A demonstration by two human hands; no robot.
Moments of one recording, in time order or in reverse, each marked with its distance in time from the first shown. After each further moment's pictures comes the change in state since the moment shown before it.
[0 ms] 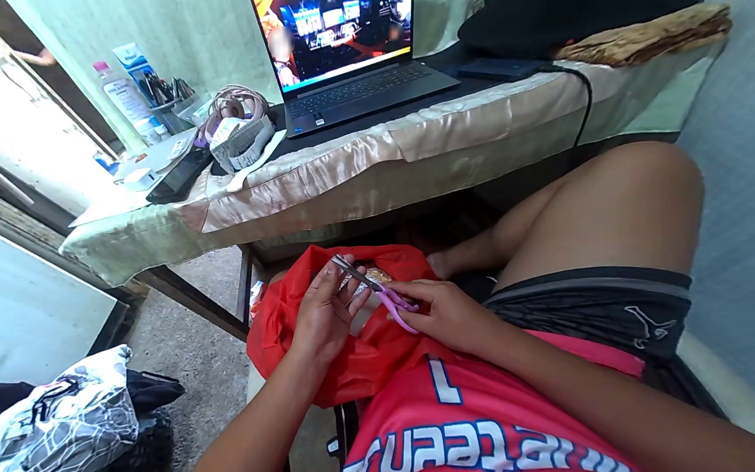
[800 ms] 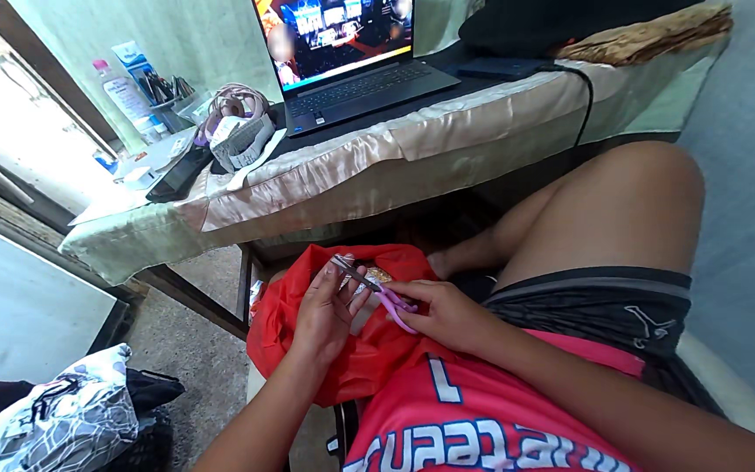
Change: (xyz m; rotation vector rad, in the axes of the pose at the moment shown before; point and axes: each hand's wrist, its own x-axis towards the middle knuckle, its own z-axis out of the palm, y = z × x) left_hand -0.001 0.000 0.002 -0.018 0.015 0.005; right_hand 0.000 -0.001 0.001 0.000 -0.012 -0.008
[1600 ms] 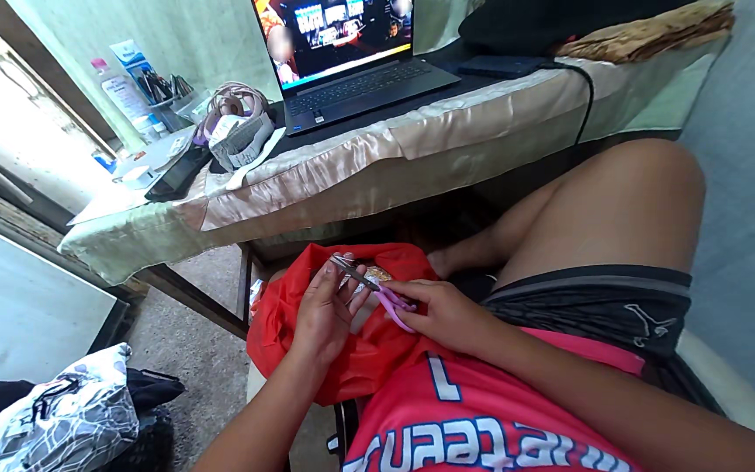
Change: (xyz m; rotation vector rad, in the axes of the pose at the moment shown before) left_hand -0.002 0.000 0.001 0.018 -0.005 0.013; right_hand 0.000 -0.003 0.001 -0.038 -0.007 0.017
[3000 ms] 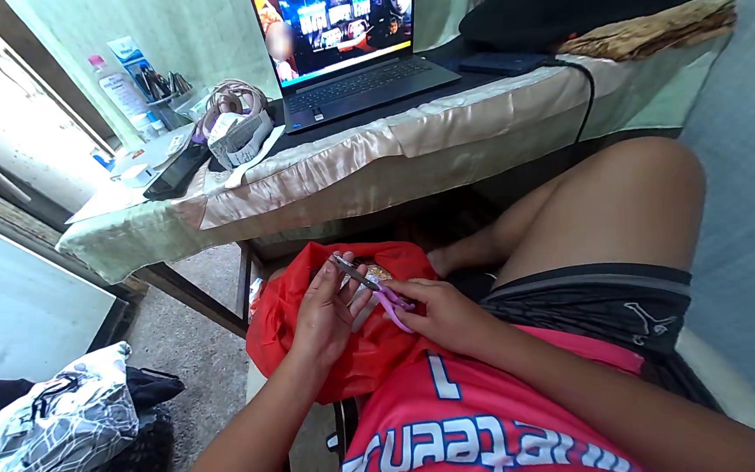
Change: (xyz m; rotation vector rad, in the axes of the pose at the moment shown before) left_hand -0.004 0.001 0.003 0.018 0.013 -0.026; right_hand -0.001 -0.002 0.001 -0.045 -0.003 -0.015
